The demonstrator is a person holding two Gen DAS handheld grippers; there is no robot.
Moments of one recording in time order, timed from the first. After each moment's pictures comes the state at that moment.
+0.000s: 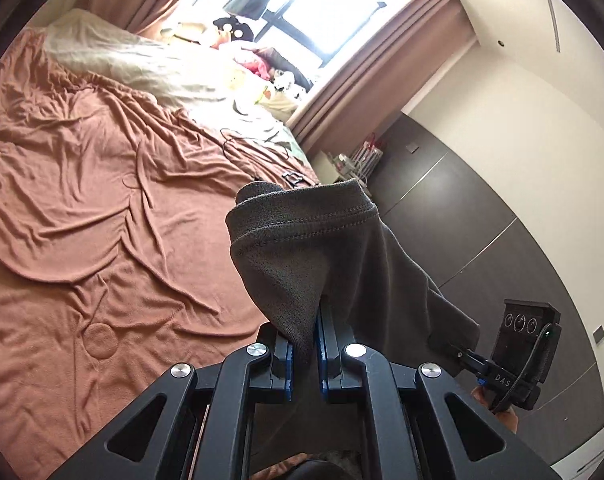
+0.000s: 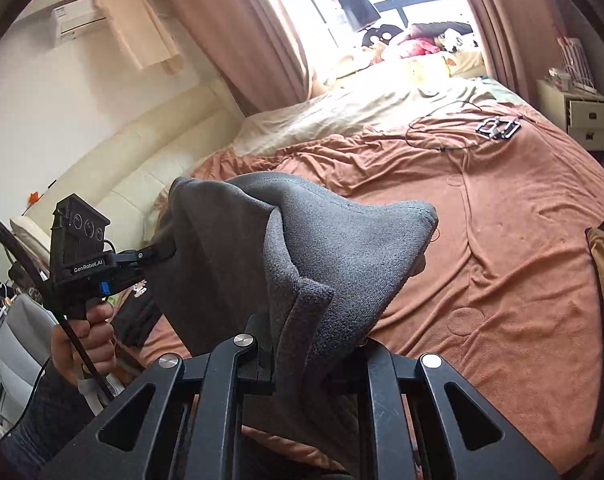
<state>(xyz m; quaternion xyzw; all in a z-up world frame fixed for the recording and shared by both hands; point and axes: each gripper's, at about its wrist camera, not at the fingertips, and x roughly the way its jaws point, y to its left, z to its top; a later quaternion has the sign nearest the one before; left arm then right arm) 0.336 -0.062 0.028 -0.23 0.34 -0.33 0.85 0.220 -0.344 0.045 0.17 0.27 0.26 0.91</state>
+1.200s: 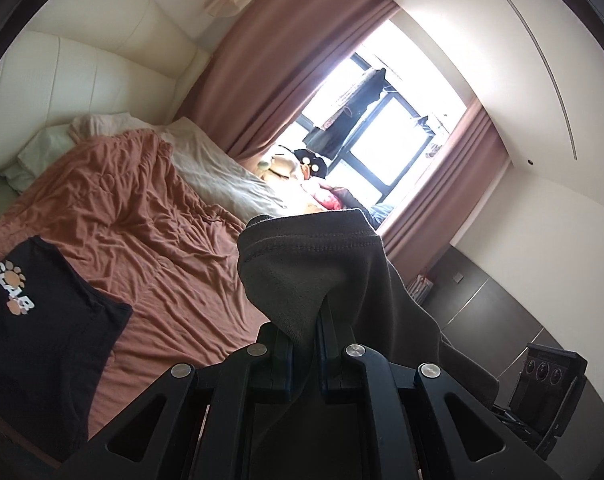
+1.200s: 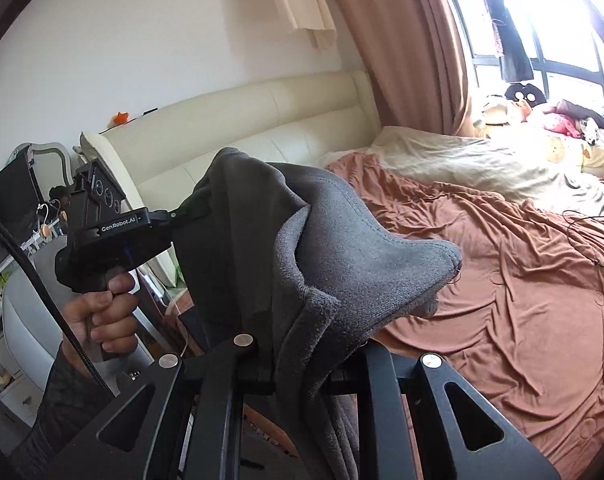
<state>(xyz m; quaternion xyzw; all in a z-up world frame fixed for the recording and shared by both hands) 0.263 0.283 0.088 -0.30 0.18 -0.17 0.92 0.238 -0.079 0.126 0.04 0.21 0.40 0.89</state>
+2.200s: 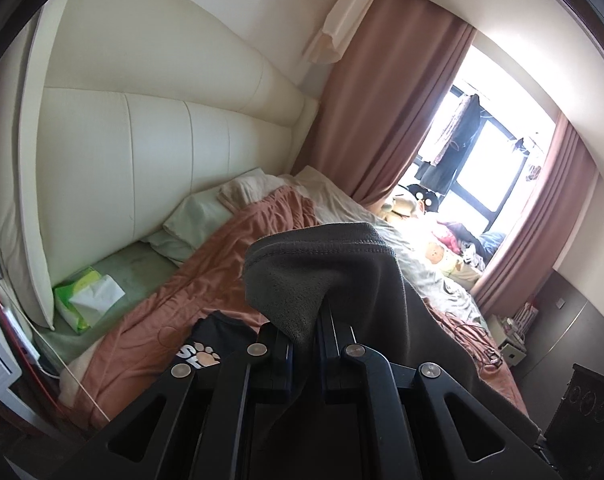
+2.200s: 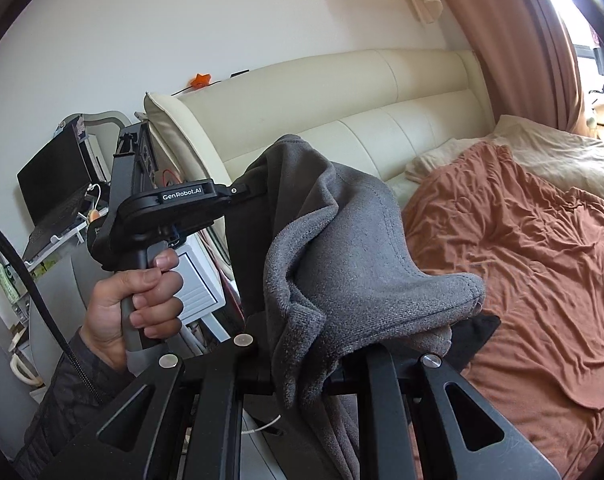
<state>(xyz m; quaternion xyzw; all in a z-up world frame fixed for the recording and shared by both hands) 0.232 0.507 0.096 -0.25 0.19 0.03 0.95 0.302 0.146 0.113 0.03 0.21 0.55 0.81</state>
